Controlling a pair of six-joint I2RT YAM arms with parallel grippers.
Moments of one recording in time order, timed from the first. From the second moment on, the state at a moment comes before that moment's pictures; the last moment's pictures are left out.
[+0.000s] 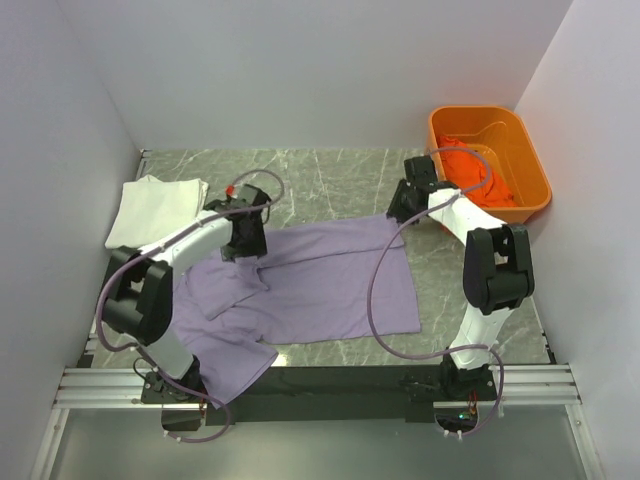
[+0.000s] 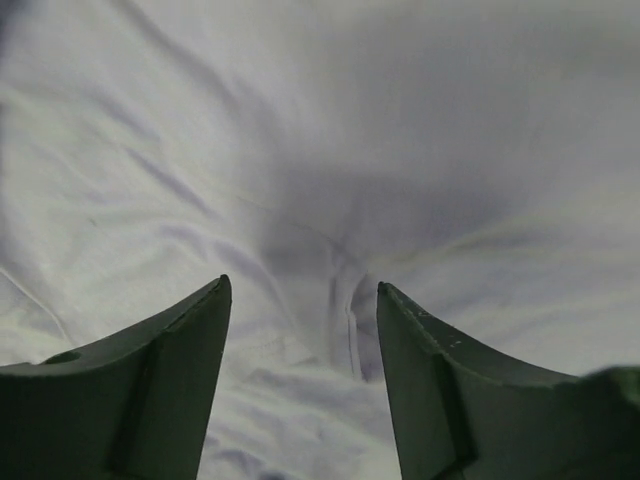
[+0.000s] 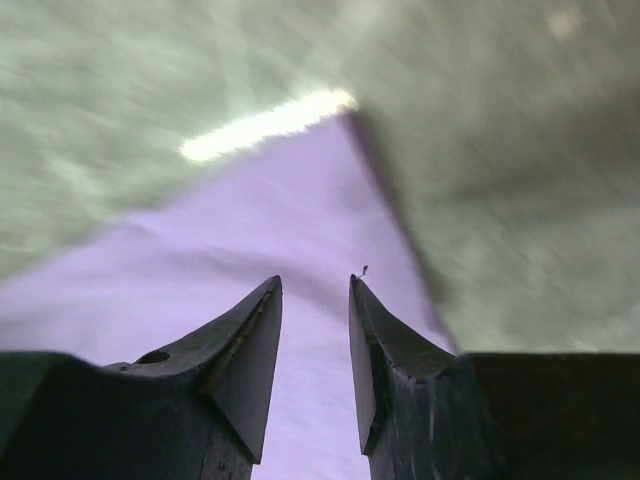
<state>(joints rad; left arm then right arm) -0.45 1.65 1.16 -0.76 -0.28 -0.60 0.18 1.82 1.29 -0.48 0.03 0.55</state>
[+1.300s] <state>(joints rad) -0.12 1.87 1.25 -0.65 -0.14 -0.67 0.25 2.22 1.72 -0.56 0.05 0.66</state>
